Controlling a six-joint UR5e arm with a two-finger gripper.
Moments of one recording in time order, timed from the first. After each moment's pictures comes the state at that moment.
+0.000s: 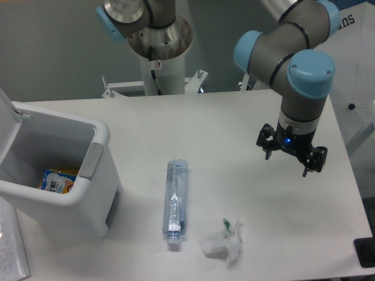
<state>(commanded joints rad) 2.69 -1.97 -1.46 -1.12 1.55 1.27</state>
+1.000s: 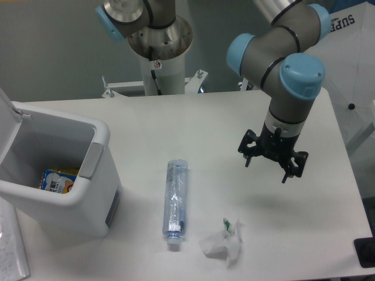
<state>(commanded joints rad) 2.68 -1.94 -1.53 -1.06 1.36 0.92</state>
